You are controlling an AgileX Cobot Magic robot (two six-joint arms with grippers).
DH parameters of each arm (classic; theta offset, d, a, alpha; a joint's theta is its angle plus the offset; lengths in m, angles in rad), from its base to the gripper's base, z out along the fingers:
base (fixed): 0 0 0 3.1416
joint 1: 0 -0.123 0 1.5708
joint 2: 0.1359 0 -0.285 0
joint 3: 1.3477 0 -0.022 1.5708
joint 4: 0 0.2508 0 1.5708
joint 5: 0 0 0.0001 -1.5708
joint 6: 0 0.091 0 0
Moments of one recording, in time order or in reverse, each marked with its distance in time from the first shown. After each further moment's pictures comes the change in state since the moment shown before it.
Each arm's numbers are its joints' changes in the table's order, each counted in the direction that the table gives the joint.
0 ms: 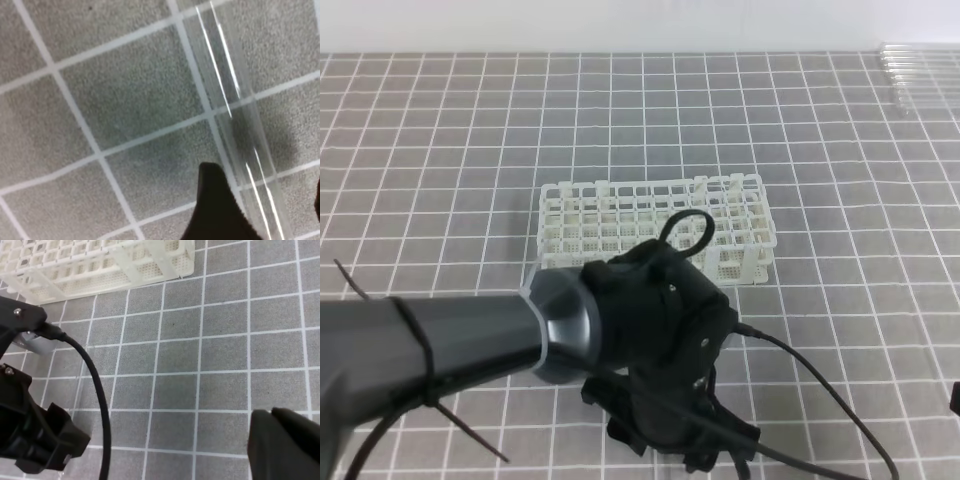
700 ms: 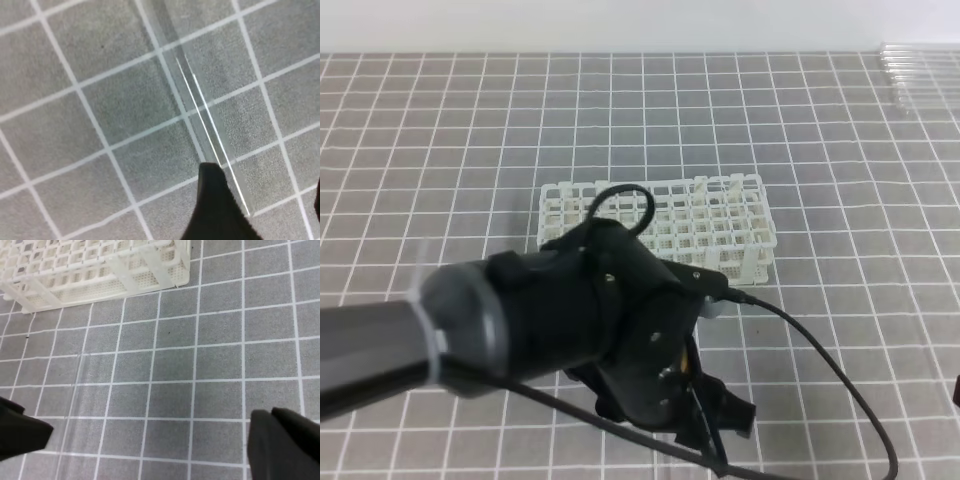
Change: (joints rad) left arm 0.001 -0.163 0.072 -0.021 0.076 0.052; right arm 0.000 0.000 0.000 -0.013 0.019 0.000
